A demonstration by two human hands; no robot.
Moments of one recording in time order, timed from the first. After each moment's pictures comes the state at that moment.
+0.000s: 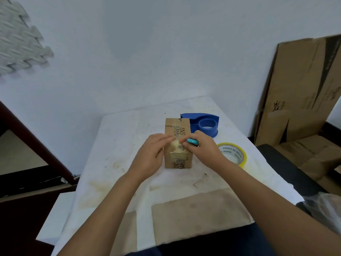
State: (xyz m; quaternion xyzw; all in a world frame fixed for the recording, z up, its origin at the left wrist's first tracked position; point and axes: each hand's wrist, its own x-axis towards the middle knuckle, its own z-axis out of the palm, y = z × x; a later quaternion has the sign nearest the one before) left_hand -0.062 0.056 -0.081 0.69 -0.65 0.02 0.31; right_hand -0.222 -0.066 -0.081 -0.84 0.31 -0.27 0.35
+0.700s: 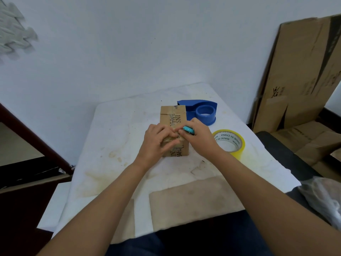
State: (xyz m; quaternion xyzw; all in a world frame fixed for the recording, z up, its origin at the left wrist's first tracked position) left_hand -0.063 0.030 -0.120 0.65 -0.66 0.03 0.37; right_hand -0.215 -0.067 -0.094 -0.83 0.30 -0.29 0.37
